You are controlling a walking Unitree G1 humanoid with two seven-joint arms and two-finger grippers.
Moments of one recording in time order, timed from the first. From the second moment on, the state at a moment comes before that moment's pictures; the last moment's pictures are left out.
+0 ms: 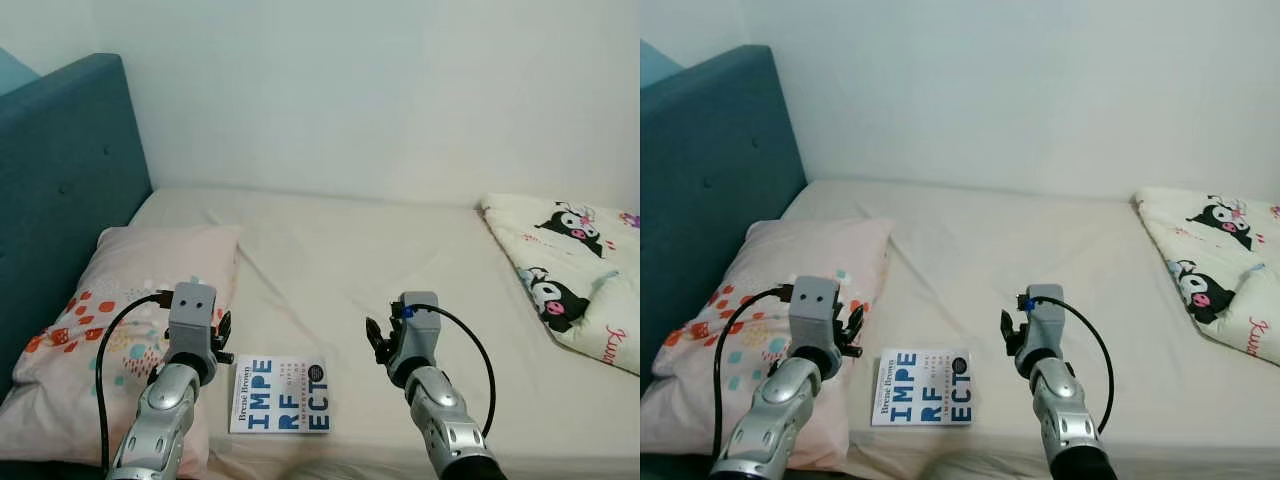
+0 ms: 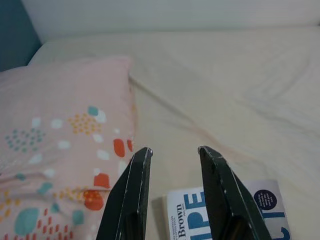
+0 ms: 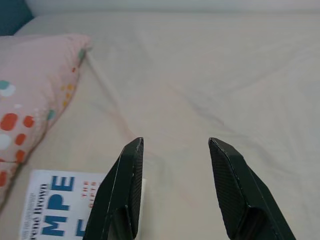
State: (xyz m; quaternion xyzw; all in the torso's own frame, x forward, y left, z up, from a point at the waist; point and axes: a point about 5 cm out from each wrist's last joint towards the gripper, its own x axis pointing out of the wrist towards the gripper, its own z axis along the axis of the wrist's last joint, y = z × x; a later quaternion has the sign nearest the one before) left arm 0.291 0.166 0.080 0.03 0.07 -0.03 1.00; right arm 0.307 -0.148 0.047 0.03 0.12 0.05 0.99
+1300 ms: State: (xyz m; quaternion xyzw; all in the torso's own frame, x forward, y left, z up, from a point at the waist) left arm 0.300 0.172 0.077 0.02 0.08 -0.01 1.00; right arm 0.290 -0.159 0.049 0.03 0.08 0.00 1.00
